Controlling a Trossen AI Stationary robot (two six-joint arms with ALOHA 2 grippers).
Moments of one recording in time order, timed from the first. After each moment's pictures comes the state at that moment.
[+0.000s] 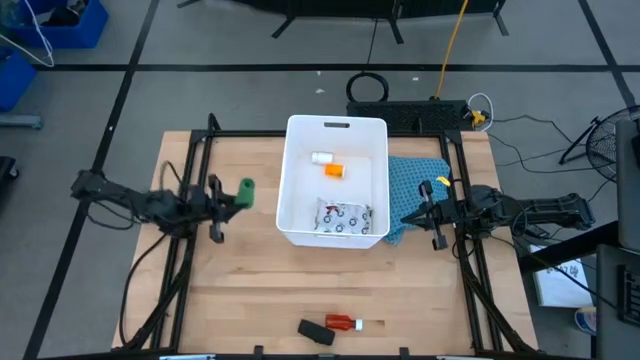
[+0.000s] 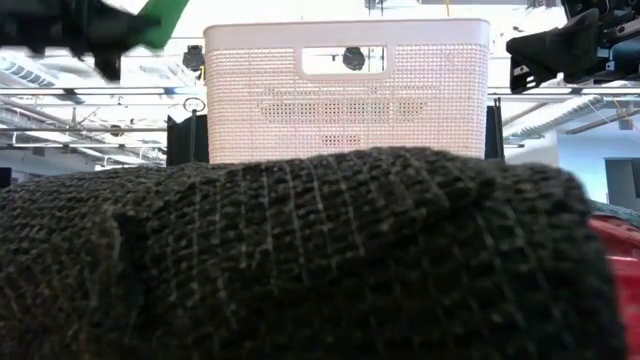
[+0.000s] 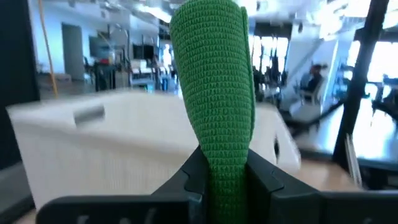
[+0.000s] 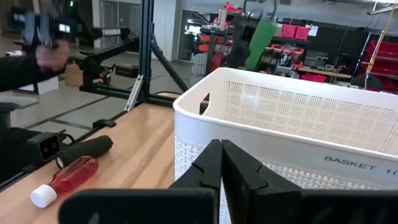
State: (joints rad) left arm -0.33 0.29 0.19 0.26 -0.50 -0.03; right arm 0.01 0.24 0.13 0.13 -0.18 -0.11
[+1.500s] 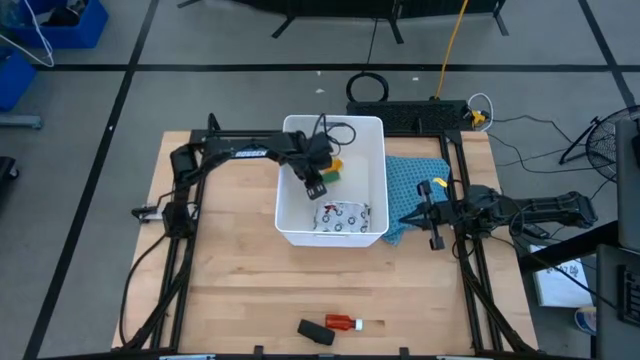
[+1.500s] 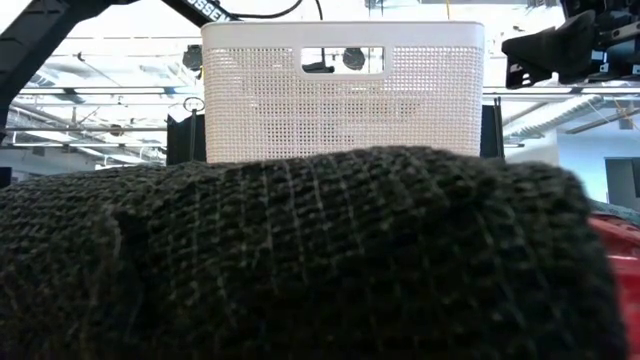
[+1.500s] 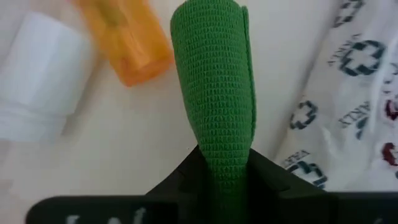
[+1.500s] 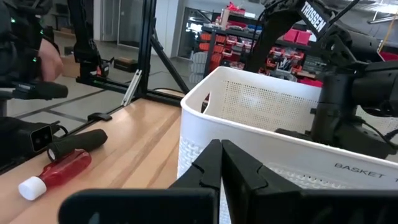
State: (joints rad) left arm 0.39 2.01 1.53 -0.72 0.15 0.01; right arm 0.01 0.30 0.13 0.19 -0.19 -0.17
